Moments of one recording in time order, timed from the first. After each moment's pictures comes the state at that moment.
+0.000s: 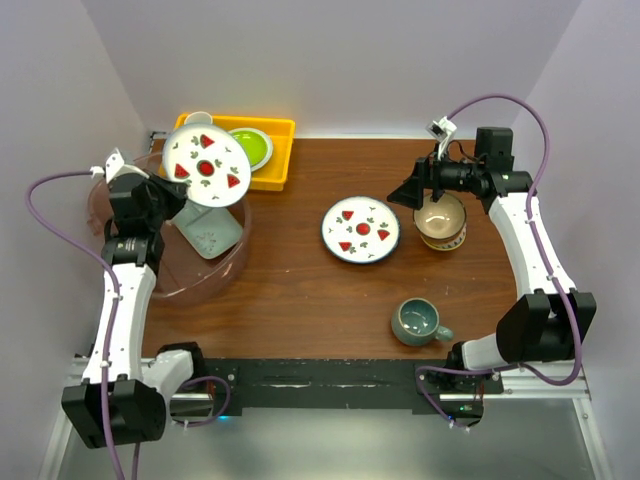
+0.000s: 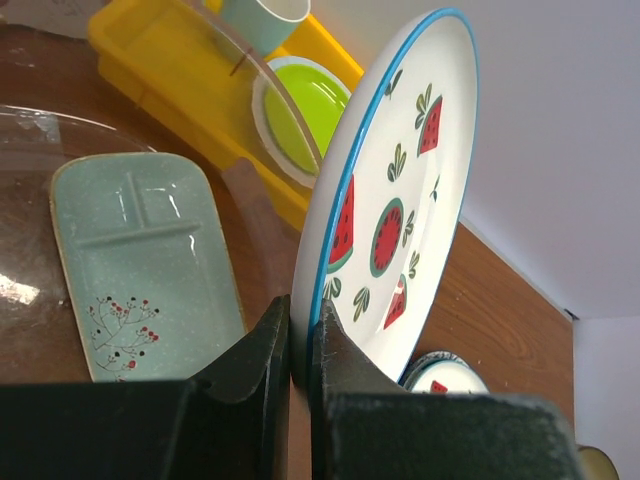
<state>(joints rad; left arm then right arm) 0.12 1.00 0.95 -0.28 0.01 -0.70 0.01 1.44 1.38 -0.62 -0.99 -0.14</state>
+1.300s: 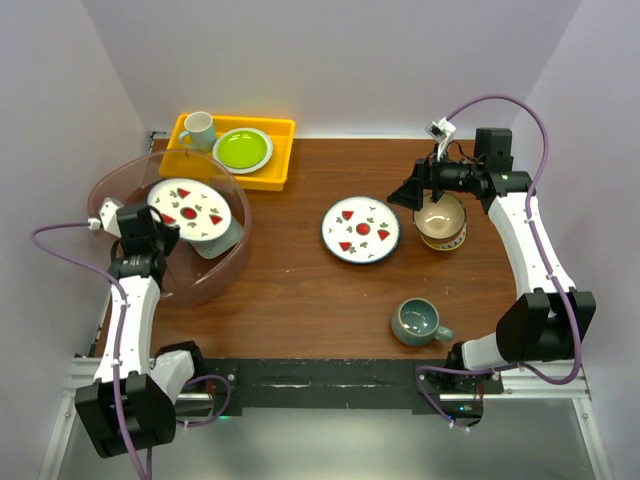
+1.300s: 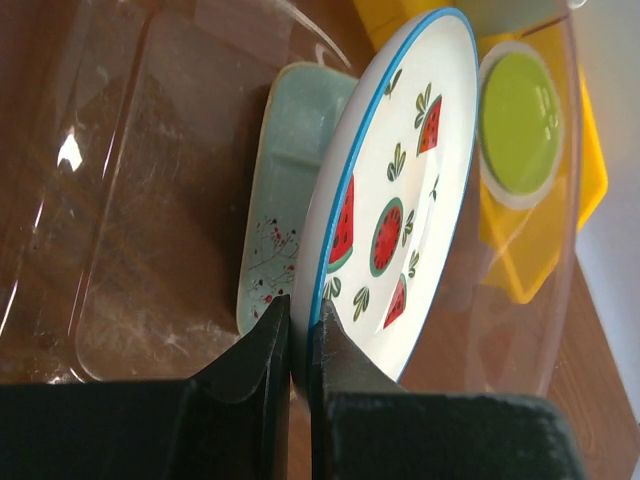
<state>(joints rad) 0.23 0.96 0.75 -0.39 -0.15 -0.86 0.01 1.44 1.38 -0.63 -0.99 -0.16</state>
